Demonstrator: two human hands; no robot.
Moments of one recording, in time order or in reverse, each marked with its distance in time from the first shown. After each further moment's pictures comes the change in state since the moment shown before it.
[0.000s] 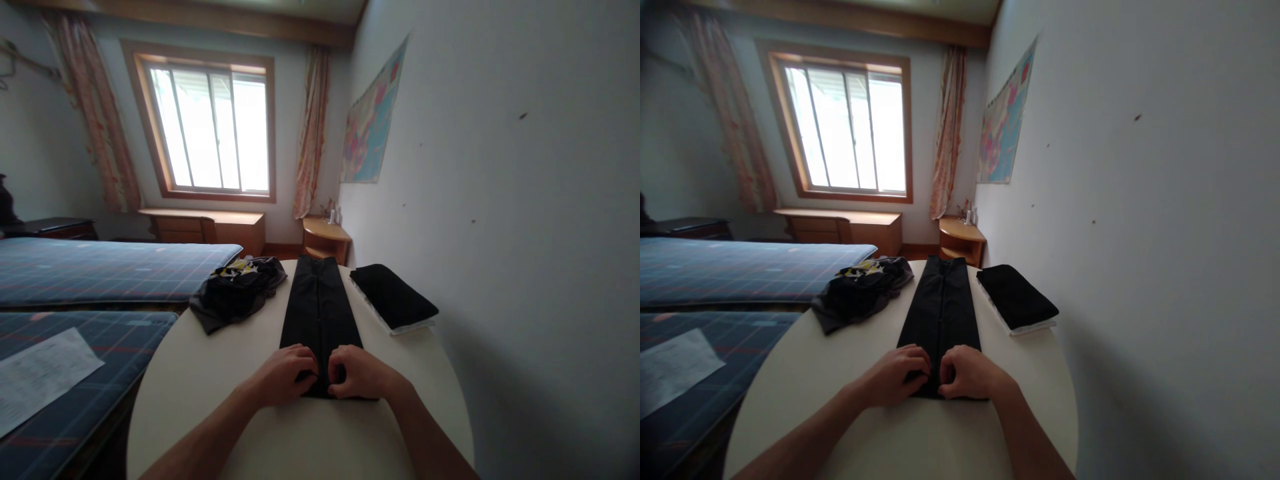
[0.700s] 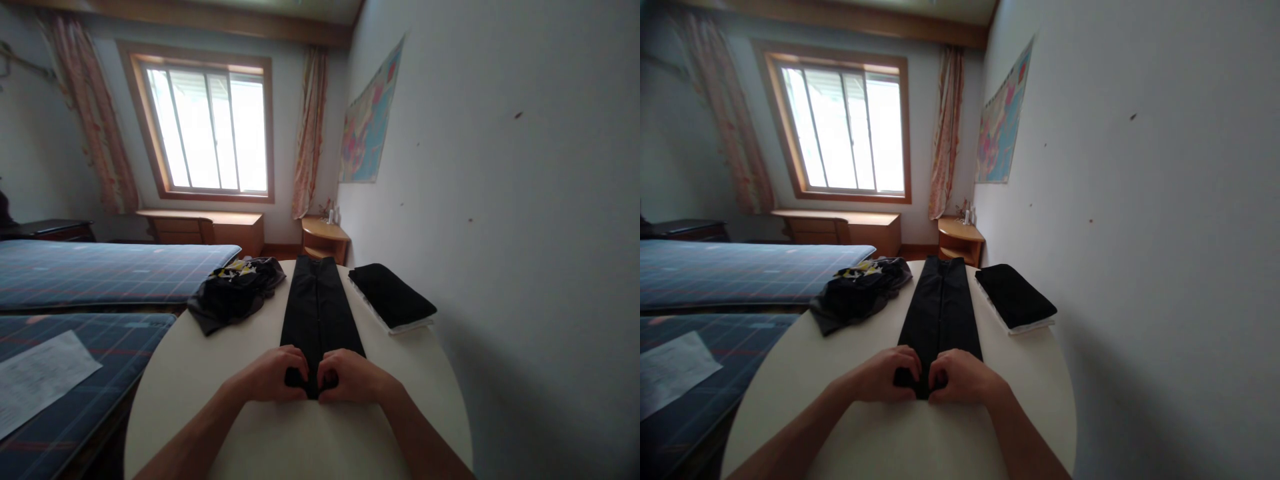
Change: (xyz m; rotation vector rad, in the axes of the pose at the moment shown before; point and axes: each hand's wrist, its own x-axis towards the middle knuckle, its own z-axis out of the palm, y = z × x) left_hand -0.009 -0.015 -0.014 -0.196 -0.085 -0.003; right_hand 0.008 0.004 0.015 0.014 -0.033 -0.061
